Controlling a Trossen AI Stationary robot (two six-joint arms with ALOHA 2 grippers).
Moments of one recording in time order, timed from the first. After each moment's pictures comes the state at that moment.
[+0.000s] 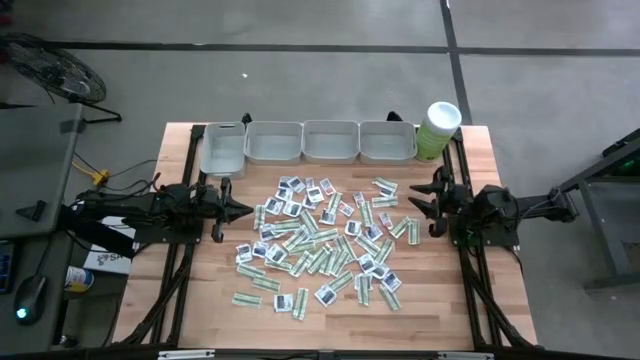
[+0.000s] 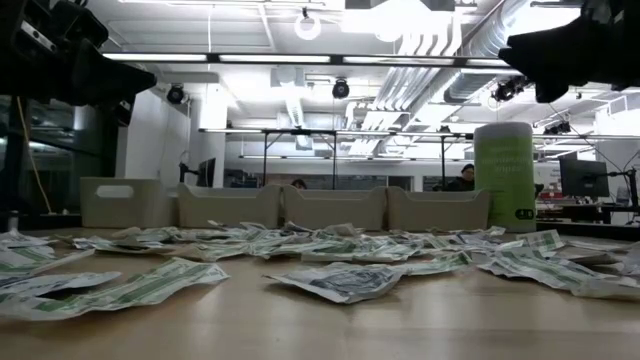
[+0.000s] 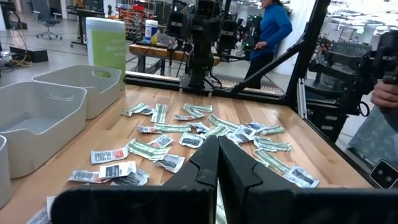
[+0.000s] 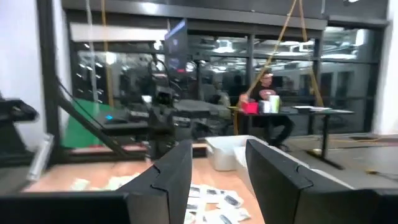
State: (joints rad) left arm -0.07 0.03 0.04 0.00 -0.06 -0.14; right arm 0.12 0.02 0.01 0.26 0.30 -0.09
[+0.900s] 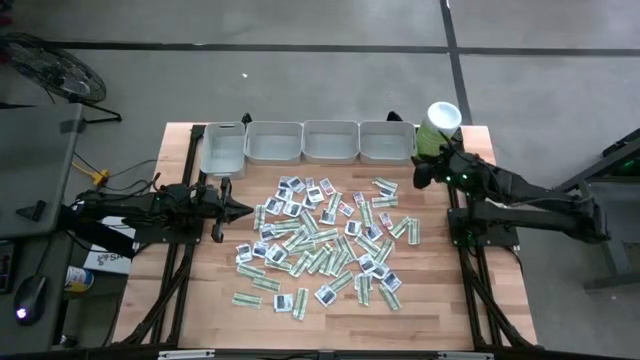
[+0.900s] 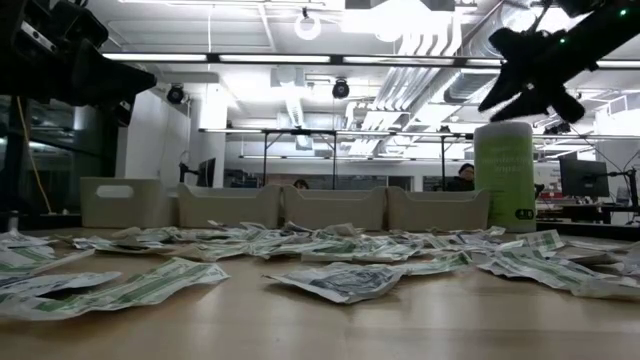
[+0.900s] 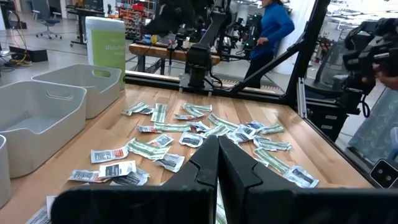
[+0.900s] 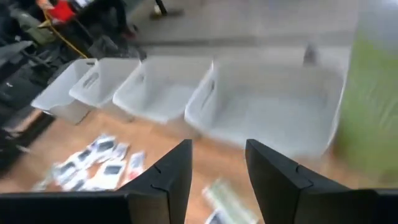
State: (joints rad) left arm -0.07 0.03 0.04 -0.01 -0.06 -0.14; right arm -0.36 0.57 0.52 -0.47 0.38 0.75
